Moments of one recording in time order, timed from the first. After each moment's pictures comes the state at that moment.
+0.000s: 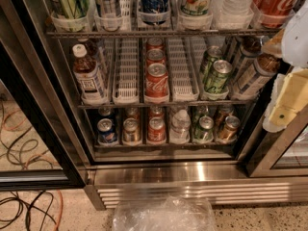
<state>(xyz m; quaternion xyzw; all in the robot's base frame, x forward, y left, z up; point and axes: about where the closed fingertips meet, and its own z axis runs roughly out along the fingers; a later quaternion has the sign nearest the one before) 0.438 -0.217 0.976 -0.60 0.78 -0.03 0.16</state>
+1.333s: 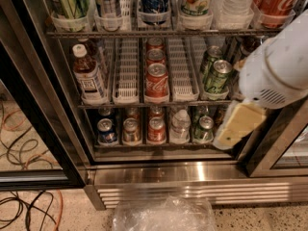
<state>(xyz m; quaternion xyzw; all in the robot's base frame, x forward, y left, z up) 0.437 -0.159 0.935 -0.56 0.80 -0.04 0.23</state>
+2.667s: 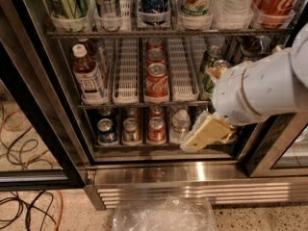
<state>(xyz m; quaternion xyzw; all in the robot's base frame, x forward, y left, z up) 0.450 -0.101 0.912 -0.56 0.75 0.01 0.35</state>
